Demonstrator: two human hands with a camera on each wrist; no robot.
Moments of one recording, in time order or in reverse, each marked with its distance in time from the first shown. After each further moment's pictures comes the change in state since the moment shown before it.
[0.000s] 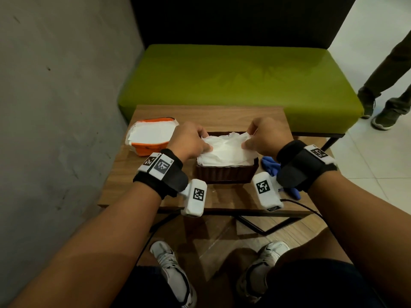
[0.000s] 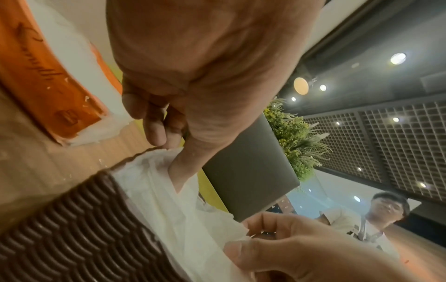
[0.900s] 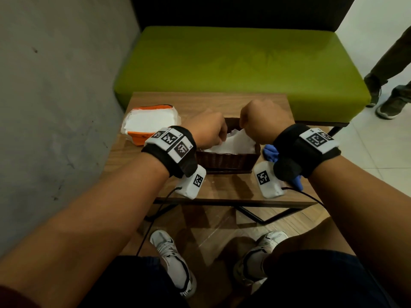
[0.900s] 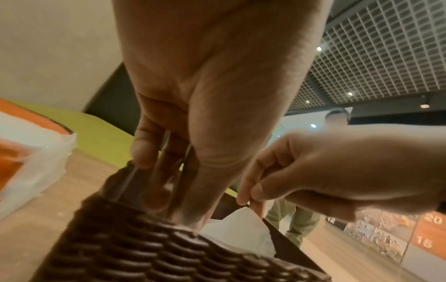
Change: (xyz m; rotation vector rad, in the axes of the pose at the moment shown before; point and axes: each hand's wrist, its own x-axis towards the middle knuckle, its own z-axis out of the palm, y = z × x) left_hand 0.011 0.031 0.011 0.512 -0.258 0.380; right_hand 0.012 -0.011 0.002 -0.341 -0.003 -0.240
